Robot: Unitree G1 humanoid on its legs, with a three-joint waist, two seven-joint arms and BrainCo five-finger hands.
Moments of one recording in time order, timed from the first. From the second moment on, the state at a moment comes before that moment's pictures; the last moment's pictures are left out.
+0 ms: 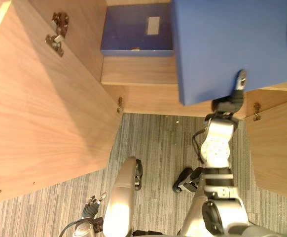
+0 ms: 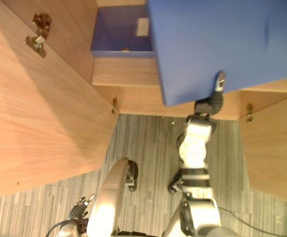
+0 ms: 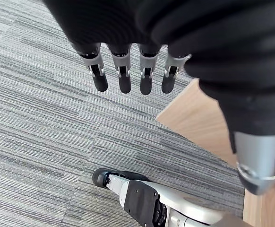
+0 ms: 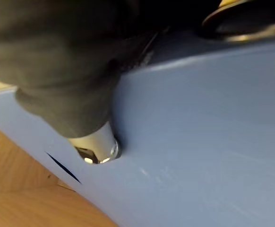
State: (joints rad) left arm 0.14 0.06 0.13 0.75 -0.20 -0.05 0.09; right arm -0.68 -0.09 -0.21 0.14 1.25 -0.40 -0.33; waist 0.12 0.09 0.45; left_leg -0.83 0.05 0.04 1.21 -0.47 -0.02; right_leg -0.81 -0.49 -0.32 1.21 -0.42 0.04
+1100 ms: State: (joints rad) left arm 0.10 0.07 0.03 0.76 -0.30 -0.07 0.17; right arm -1.33 -0.77 -0.03 0.95 1.20 -0.16 -0.55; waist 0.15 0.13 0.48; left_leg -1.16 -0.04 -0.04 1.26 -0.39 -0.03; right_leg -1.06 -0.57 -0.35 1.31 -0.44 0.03
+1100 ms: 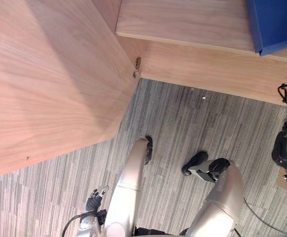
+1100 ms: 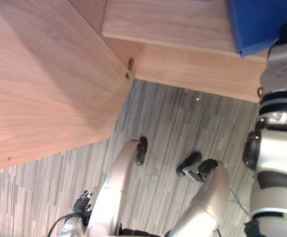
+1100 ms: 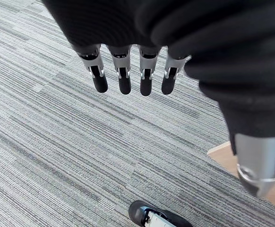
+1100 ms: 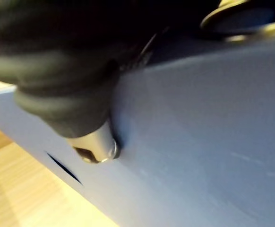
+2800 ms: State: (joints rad) left arm 0.09 0.08 0.04 0.76 -0.30 -0.08 0.11; right arm -1.50 -0.84 0.53 1.07 0.70 0.00 -0.29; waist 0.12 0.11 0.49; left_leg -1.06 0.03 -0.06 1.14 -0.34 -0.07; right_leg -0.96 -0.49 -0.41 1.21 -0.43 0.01
